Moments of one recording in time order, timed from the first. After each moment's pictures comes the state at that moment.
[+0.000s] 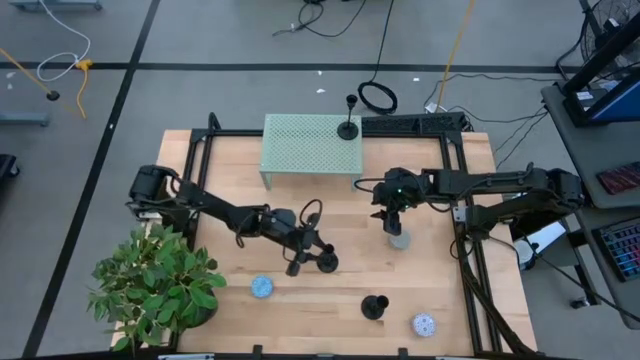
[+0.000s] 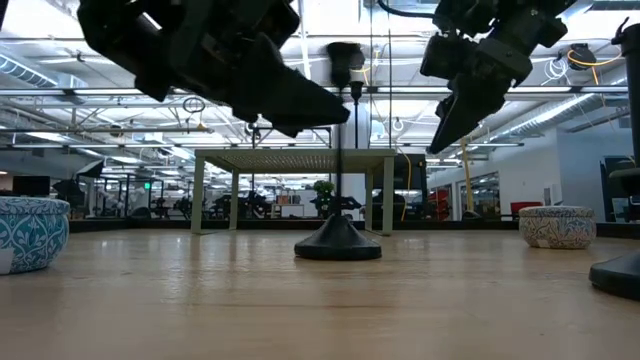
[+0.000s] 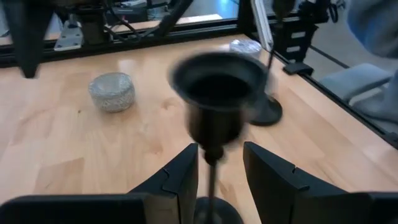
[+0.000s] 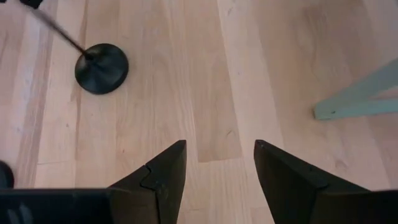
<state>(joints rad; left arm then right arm) -0.13 1.73 0.78 0.60 0.23 0.08 -0.15 1.20 0.77 -0.44 -0.11 0.02</state>
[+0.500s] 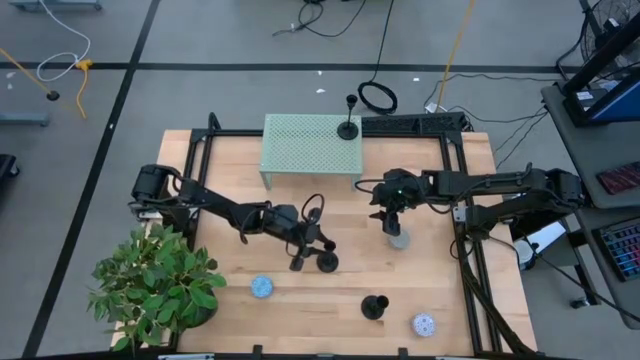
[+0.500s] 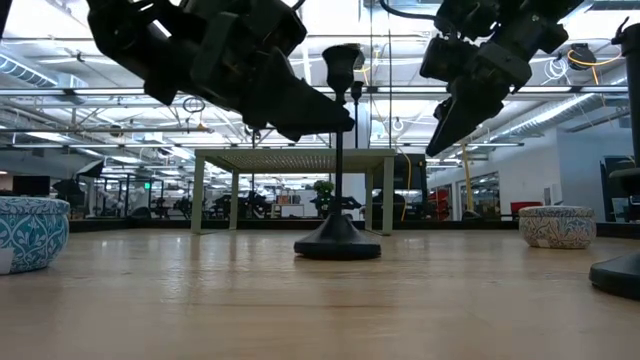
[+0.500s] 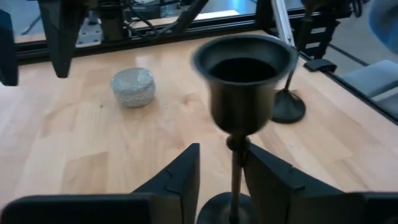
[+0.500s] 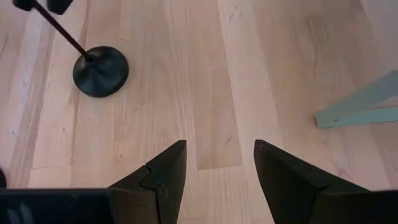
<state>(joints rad) -0.10 1.74 0.79 0.59 0.21 0.10 -0.15 1.20 0.74 -0.38 -0.11 0.01</state>
